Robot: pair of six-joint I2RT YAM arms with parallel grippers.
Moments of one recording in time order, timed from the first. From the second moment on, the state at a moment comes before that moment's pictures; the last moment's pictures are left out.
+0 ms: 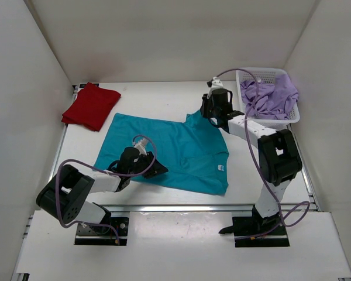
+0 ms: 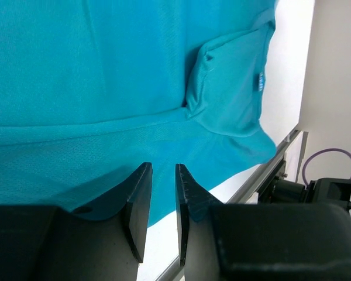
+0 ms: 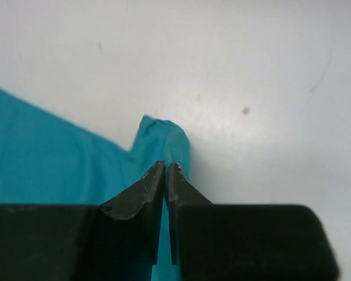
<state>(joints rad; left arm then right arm) -0.54 1.42 0.32 0.53 0.36 -0.90 0.38 1.85 1.25 0.07 -0.03 0.25</state>
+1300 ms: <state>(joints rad) -0.40 1.31 0.32 0.49 0.37 -0.93 0.26 1.81 0.88 0.29 -0.34 0.52</state>
